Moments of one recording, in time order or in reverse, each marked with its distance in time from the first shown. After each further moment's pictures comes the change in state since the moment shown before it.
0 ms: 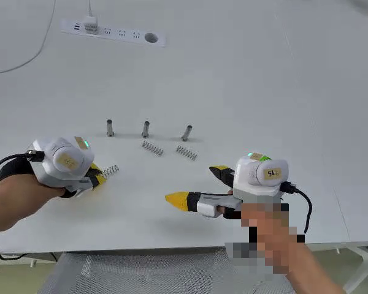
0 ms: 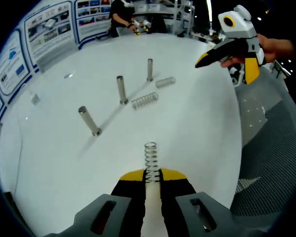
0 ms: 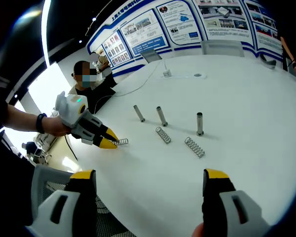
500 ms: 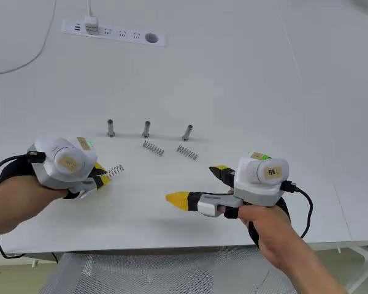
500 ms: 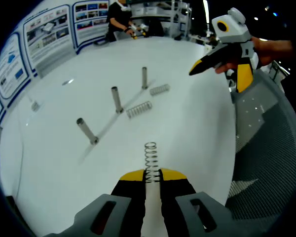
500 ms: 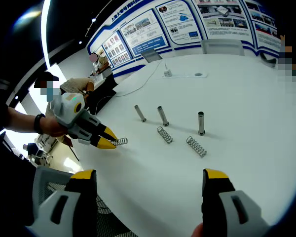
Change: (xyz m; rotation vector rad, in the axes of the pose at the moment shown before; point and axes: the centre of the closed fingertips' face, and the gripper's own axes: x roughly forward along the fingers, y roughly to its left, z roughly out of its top) left arm -0.007 -0.010 0.014 0.019 -0.029 -0.010; right arm 0.001 0.002 0.000 0.012 -0.002 0.013
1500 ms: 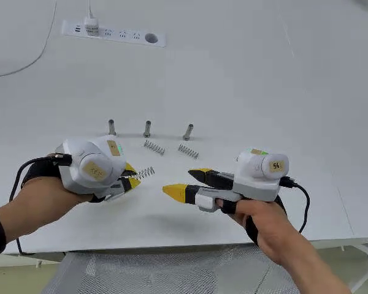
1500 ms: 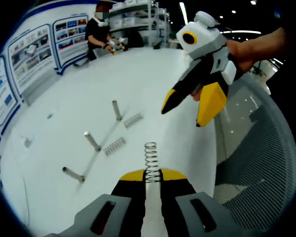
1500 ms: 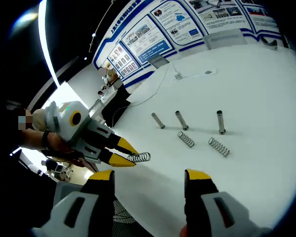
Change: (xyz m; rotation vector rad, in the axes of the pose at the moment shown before) left arm 0.001 -0.044 0.053 0.159 -0.083 -0.078; right arm 0.005 0.032 0.013 0.131 -0.063 0.166
